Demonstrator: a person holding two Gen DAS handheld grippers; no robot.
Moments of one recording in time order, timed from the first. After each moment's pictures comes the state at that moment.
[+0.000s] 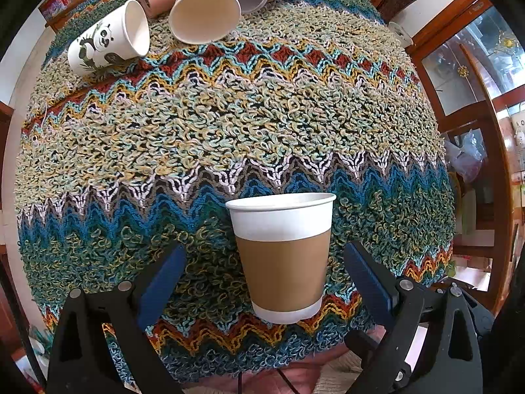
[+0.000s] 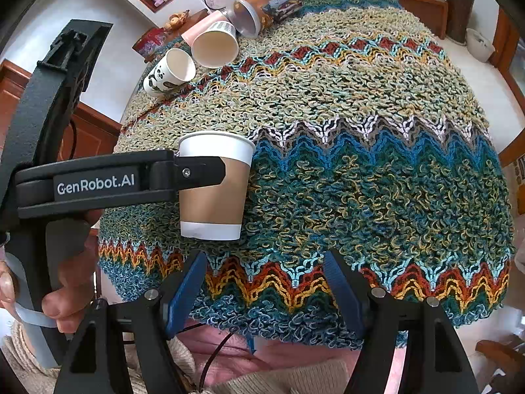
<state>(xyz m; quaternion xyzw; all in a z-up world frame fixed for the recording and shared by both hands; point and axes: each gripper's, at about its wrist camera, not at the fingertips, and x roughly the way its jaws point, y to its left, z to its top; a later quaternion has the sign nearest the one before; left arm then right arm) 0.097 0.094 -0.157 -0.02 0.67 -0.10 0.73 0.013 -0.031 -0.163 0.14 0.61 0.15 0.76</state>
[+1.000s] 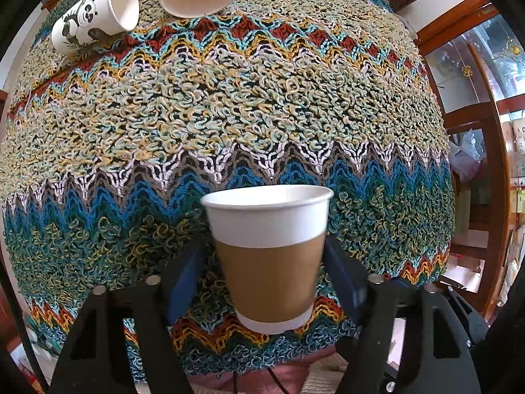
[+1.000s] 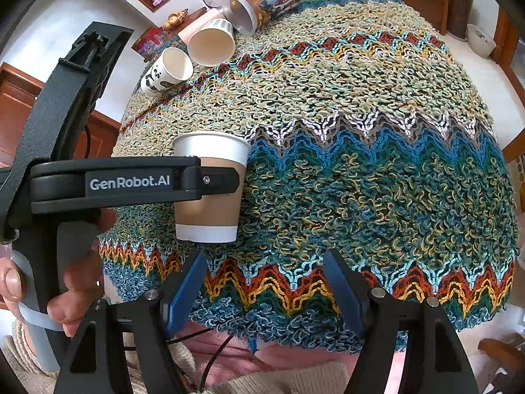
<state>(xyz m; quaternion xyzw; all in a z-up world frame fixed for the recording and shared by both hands) 0.108 0.068 -0.188 -0.04 0.70 -0.10 0.70 0.017 -0.030 -0.168 0.14 0.61 0.15 0.76</state>
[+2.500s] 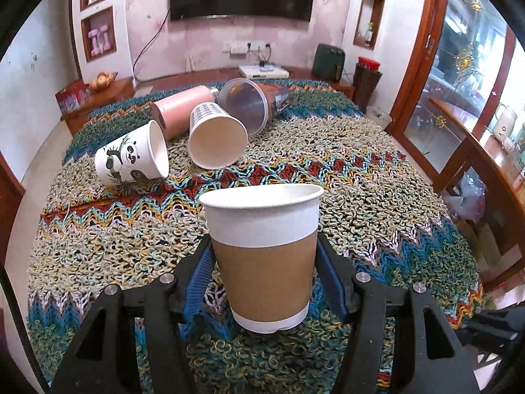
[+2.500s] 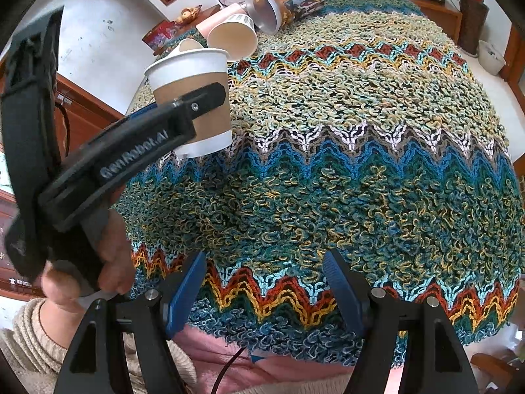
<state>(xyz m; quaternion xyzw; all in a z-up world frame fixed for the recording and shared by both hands) 0.088 0.111 -0.140 0.01 0.42 -0.13 0.90 0.032 -0.003 -0.175 0.11 0.61 0.17 0.77</state>
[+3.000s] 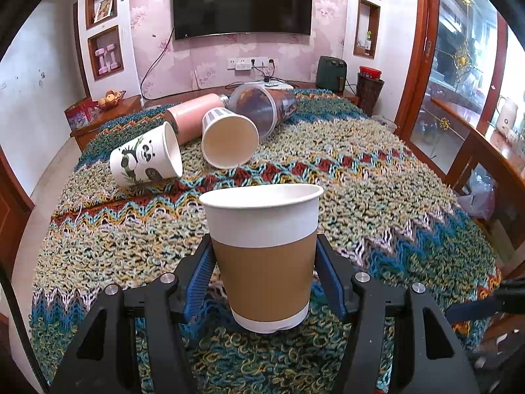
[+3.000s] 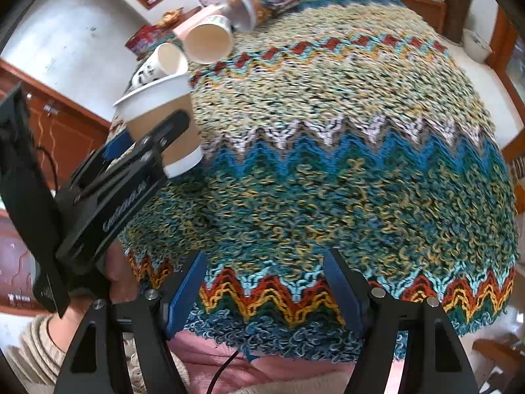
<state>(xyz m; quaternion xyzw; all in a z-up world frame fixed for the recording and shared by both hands) 0.065 0.117 -0.152 0.04 0.39 -0.11 0.91 0.034 -0.025 -0.183 0.13 0.62 0.12 0.77</state>
